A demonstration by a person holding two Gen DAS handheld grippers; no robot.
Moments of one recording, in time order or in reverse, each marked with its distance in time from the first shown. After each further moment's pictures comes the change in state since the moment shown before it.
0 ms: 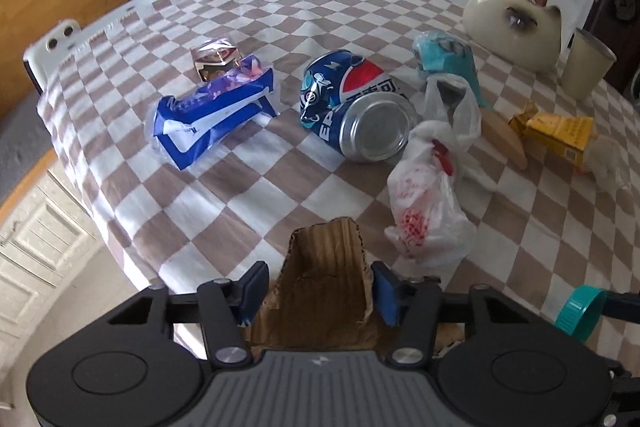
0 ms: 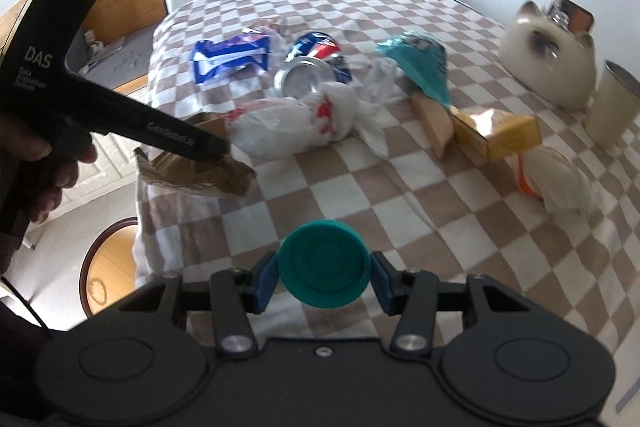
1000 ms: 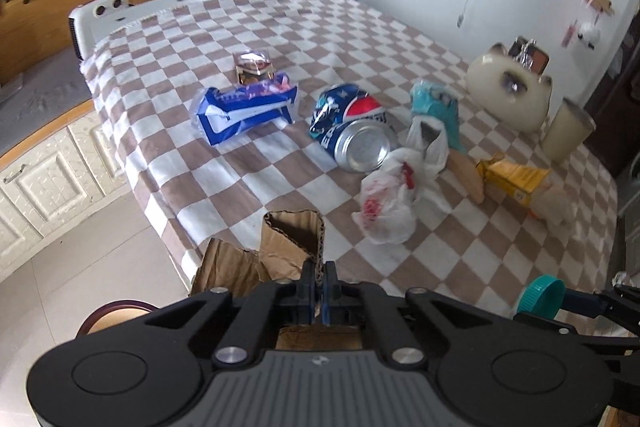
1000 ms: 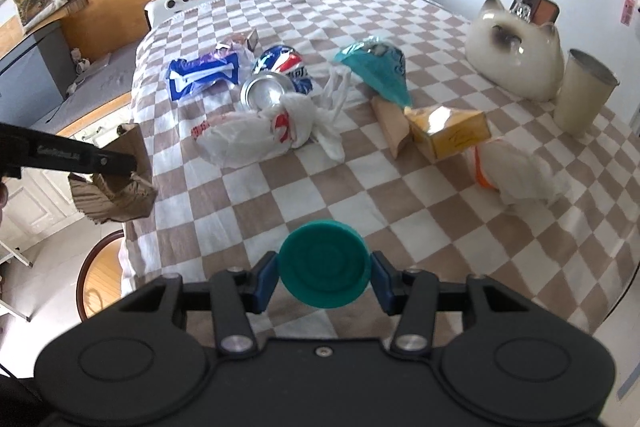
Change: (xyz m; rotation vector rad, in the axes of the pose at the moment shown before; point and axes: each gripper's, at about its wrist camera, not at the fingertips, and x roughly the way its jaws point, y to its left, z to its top) left arm -0.077 -0.011 -0.035 -0.213 -0.099 -0.010; right arm -0.025 -0.031 -0.003 0.035 -0.023 -0.013
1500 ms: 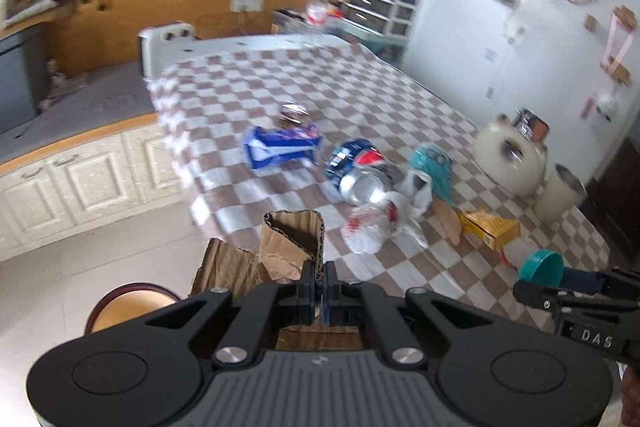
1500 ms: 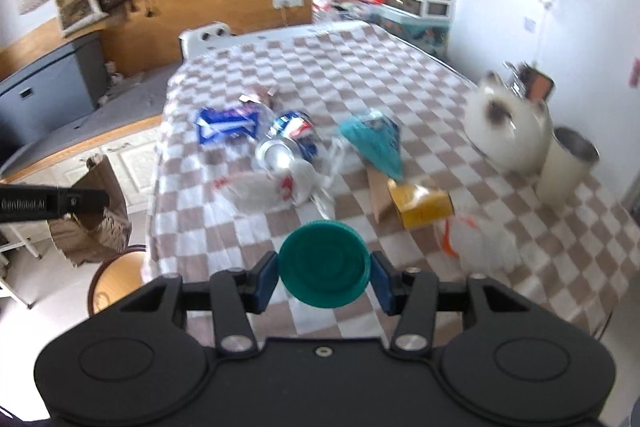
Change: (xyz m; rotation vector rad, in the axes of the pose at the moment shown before) left arm -0.091 -0.033 -0.041 -0.160 -0.179 0.123; right arm -0.064 -0.020 0.024 -0.120 -0.126 0.067
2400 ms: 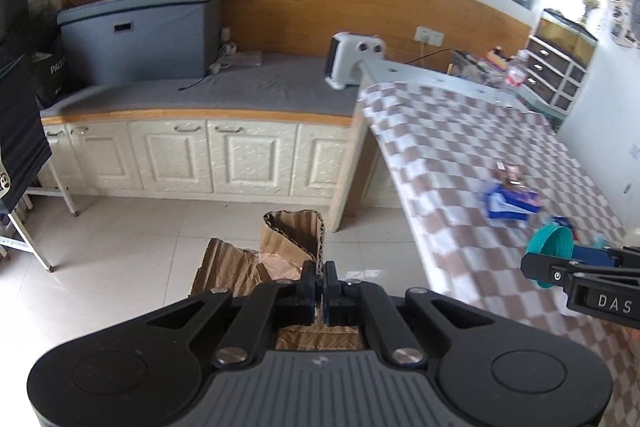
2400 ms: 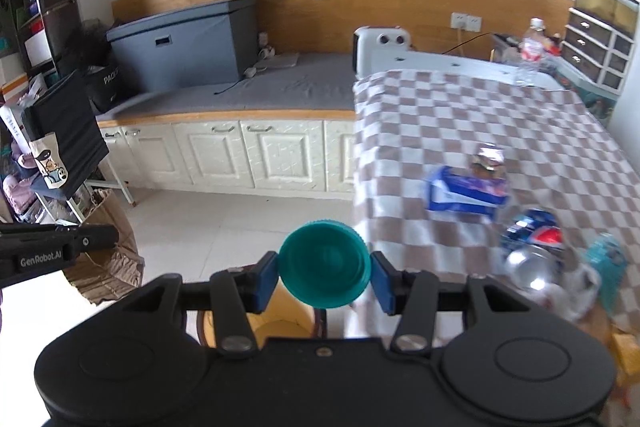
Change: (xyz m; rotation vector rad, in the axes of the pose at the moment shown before) left arm -0.051 0.209 -0.006 -0.298 -0.053 0.327; right arm 0.063 0.222 0.079 -0.283 0.010 0.326
